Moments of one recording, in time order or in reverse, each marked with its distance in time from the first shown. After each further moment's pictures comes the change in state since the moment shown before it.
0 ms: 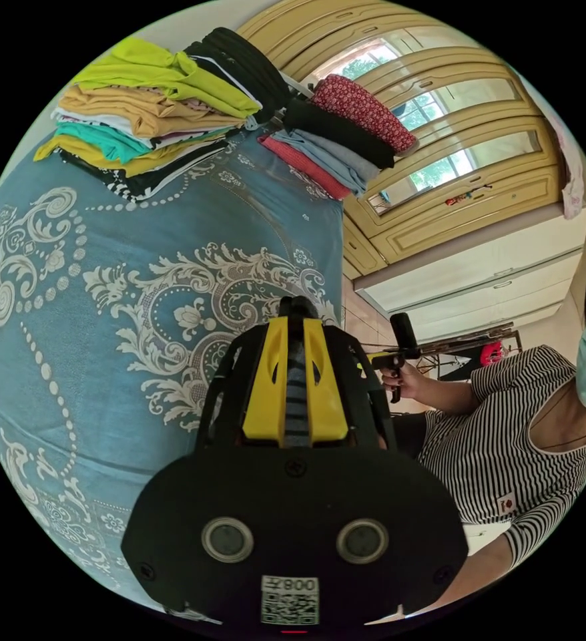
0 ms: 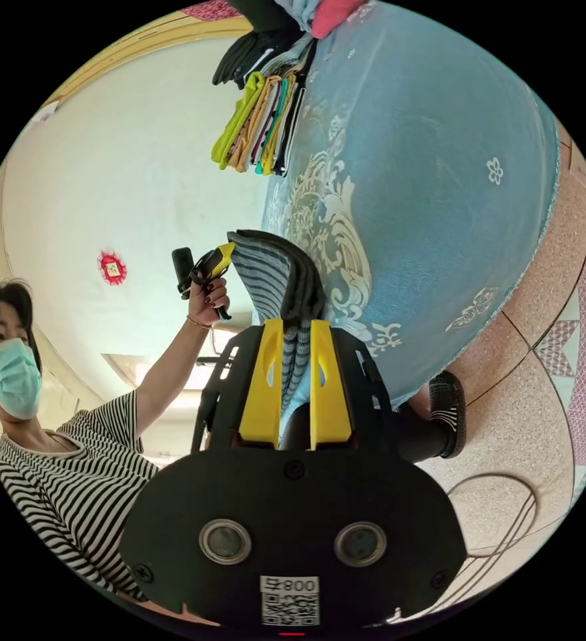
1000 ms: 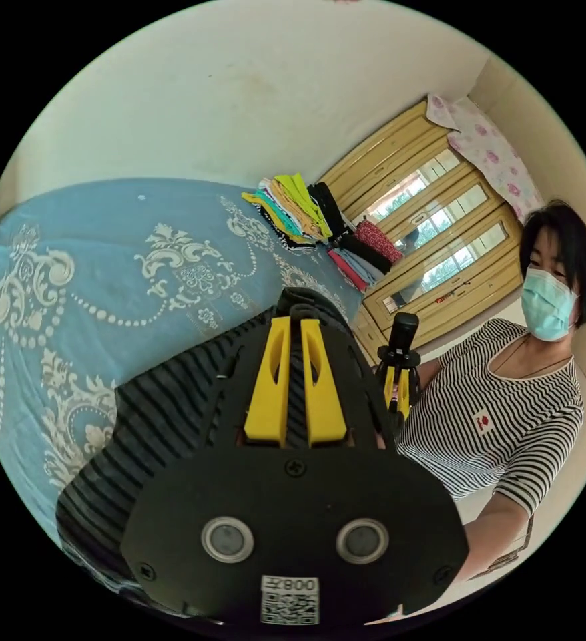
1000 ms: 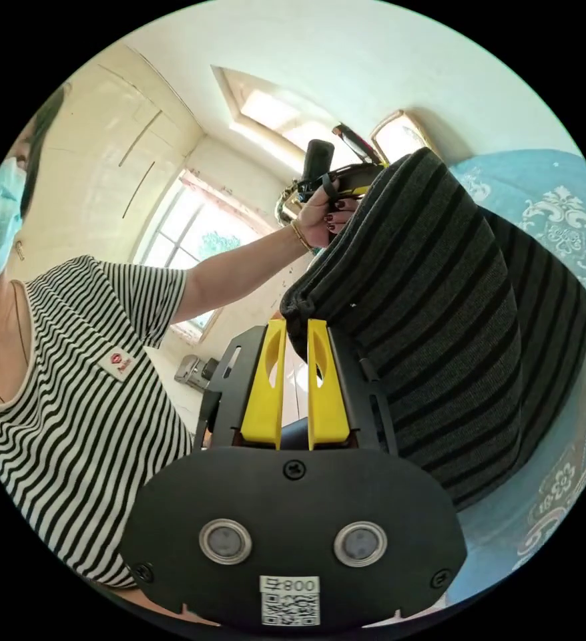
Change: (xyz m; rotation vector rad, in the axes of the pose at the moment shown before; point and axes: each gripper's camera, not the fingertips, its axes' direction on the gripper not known) left arm 0.048 0.565 -0.383 0.571 -0.133 -0.247; right arm -0.294 0.183 0.418 -0.952 -0.284 -0.857
